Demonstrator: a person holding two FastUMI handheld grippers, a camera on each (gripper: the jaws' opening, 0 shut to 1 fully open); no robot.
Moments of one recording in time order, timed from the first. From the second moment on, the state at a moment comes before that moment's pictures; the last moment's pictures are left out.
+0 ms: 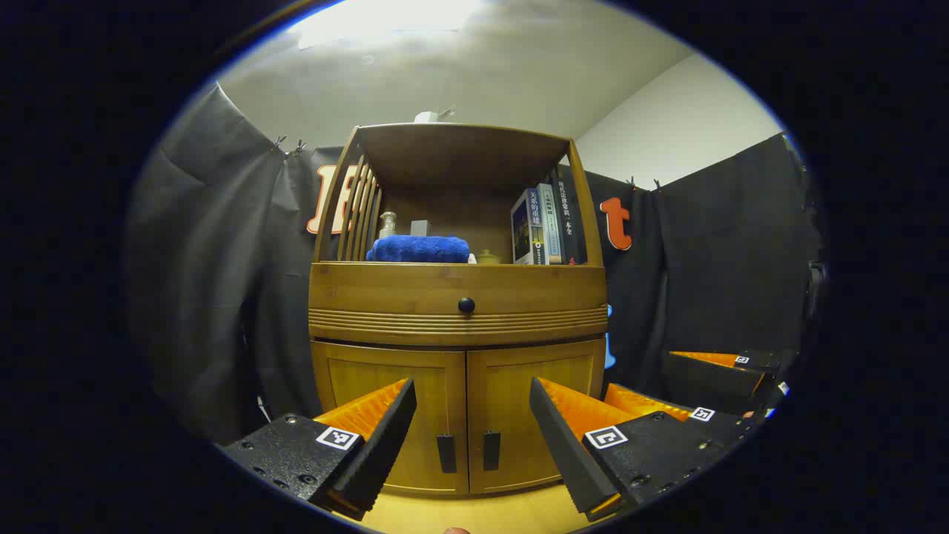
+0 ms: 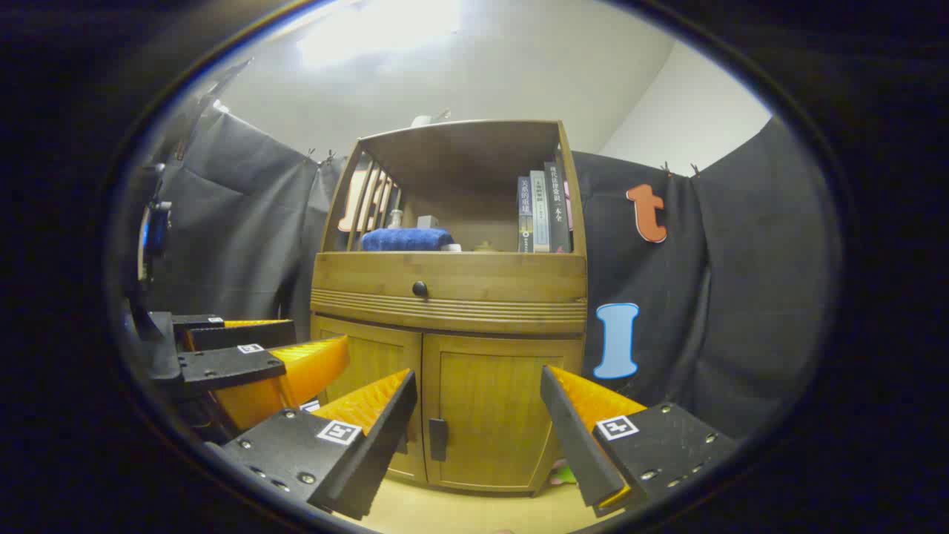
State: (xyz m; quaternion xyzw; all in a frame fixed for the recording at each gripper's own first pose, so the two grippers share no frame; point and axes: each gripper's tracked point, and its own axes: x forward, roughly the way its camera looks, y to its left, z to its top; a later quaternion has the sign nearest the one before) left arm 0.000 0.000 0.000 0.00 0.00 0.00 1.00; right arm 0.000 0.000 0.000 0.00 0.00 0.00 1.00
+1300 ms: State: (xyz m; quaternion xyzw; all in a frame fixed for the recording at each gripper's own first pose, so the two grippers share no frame) left arm 0.011 0.139 -0.008 -0.06 -0.01 0.02 1.00; right arm 0.088 0.065 -0.058 -0.01 0.02 -0.04 1.00
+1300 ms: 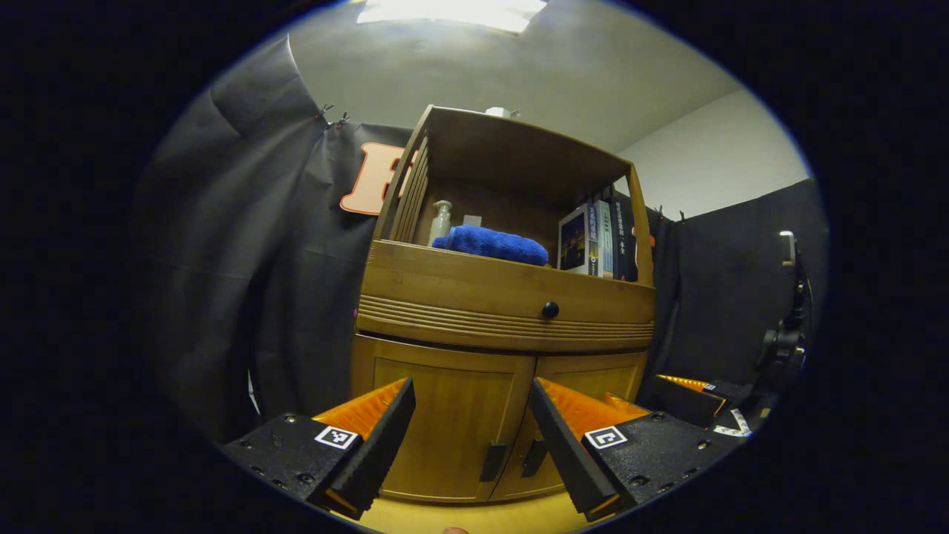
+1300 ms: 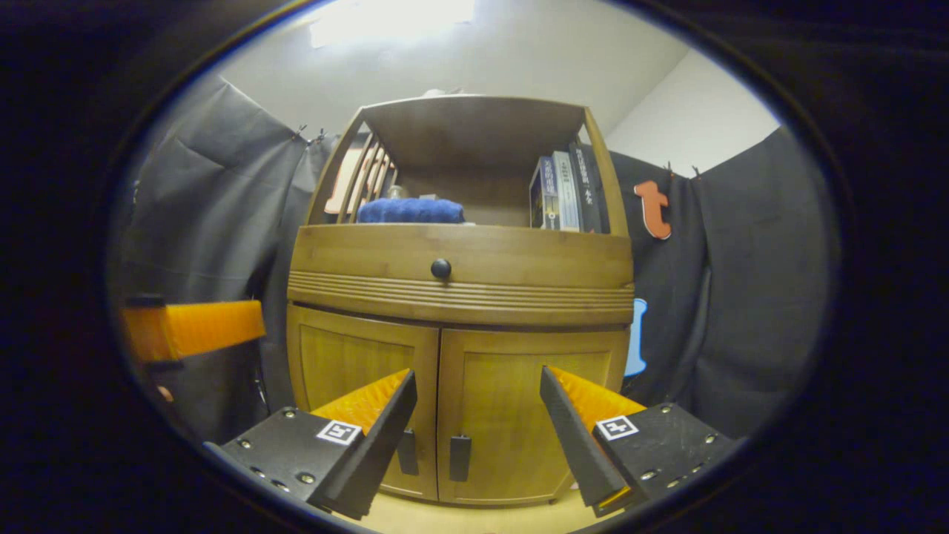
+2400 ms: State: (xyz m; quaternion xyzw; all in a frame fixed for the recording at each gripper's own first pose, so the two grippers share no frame) left arm 0.003 0.248 -0.020 -0.03 0.01 0.15 0.99; right arm 0.183 0.073 -0.248 0.00 0.19 -0.04 0.98
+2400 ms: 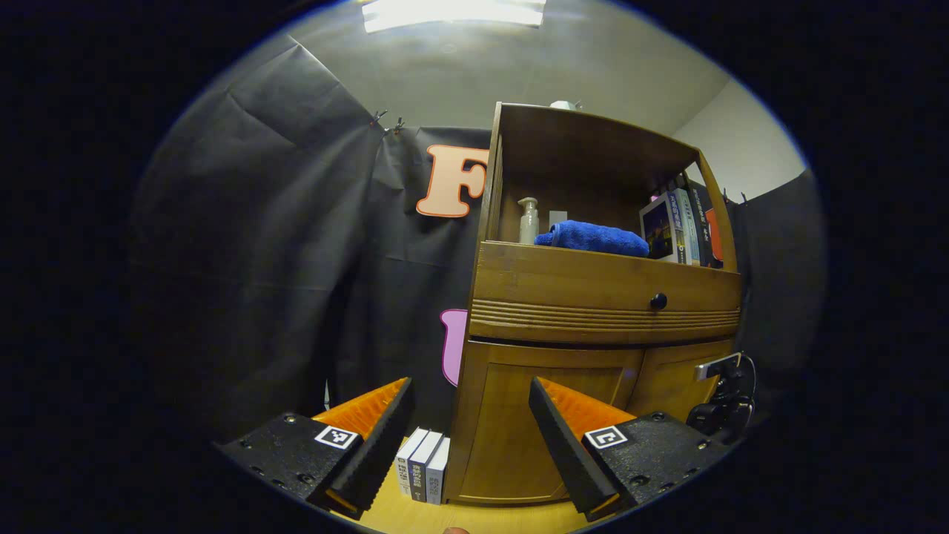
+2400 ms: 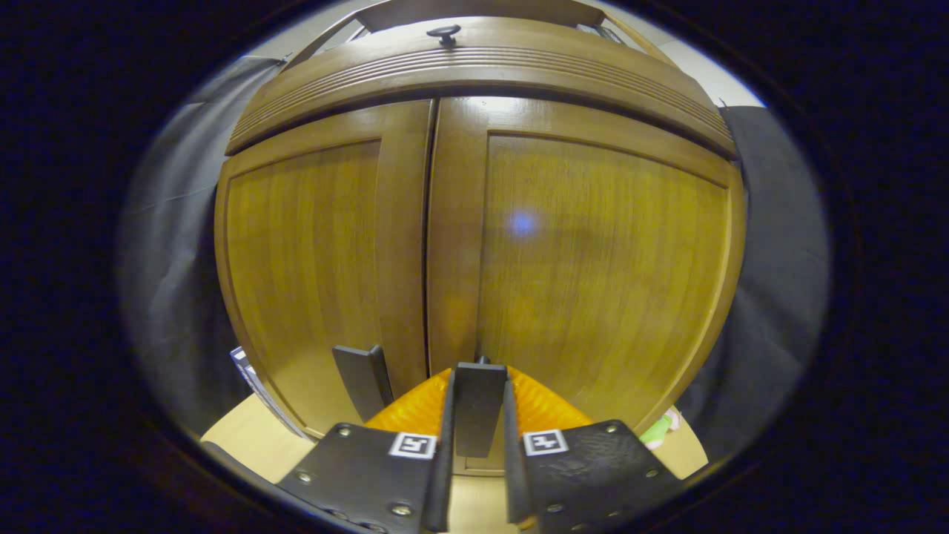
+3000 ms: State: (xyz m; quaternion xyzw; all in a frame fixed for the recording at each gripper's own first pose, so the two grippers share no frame) left arm -0.002 0.218 -0.026 -0.04 0.02 0.12 0.99; right arm 0.136 0.067 -0.239 0.02 0.19 -0.03 0.98
